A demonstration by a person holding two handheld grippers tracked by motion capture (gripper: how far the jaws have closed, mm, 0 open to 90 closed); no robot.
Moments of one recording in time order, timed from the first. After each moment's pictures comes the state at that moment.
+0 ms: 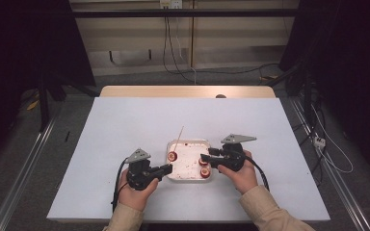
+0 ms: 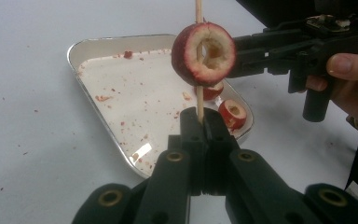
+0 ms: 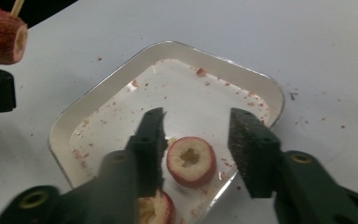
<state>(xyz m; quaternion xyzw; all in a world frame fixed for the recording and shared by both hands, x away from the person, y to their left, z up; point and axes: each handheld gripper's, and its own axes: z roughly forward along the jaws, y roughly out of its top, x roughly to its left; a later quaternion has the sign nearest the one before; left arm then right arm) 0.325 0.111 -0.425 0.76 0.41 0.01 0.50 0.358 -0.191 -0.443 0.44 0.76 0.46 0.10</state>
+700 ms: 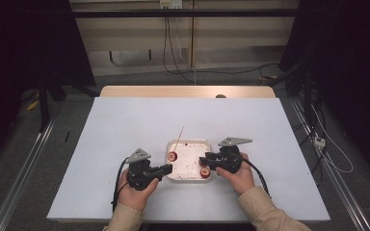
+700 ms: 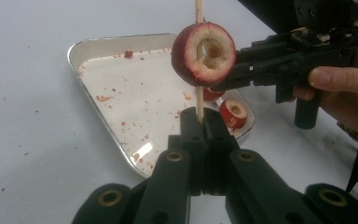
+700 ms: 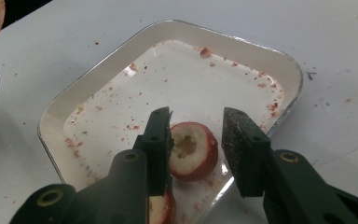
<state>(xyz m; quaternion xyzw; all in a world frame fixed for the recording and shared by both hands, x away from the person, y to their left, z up) 0.326 0.111 -0.425 0.76 0.41 0.01 0.50 0.360 -0.187 -0.459 0.44 0.77 0.45 0.08</state>
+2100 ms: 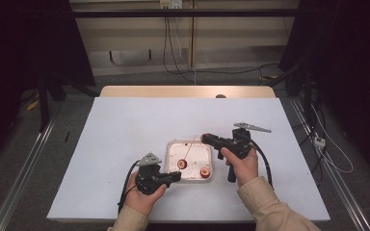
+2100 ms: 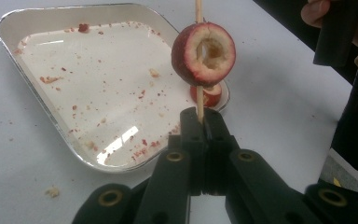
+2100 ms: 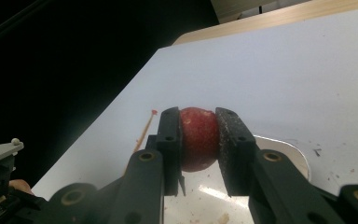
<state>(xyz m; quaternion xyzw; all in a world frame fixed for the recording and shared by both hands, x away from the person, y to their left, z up) 0.317 0.090 -0.430 0.79 0.38 -0.02 0.48 0.364 -0.196 -0.401 0.52 0.63 0.57 0.04</state>
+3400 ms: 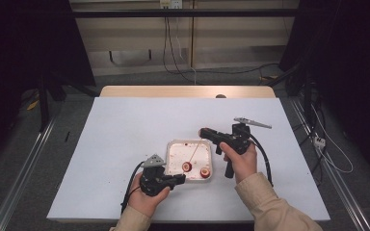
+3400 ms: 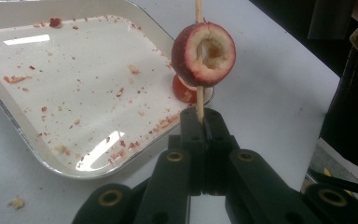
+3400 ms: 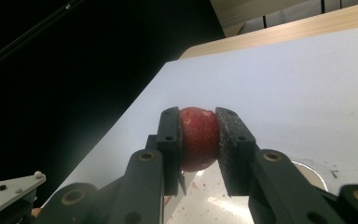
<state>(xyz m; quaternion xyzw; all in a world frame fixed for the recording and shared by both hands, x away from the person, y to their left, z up) 0.314 0.081 -0.431 0.79 0.37 -0.04 0.48 0.368 -0.191 -0.386 0.52 0.62 0.59 0.04</state>
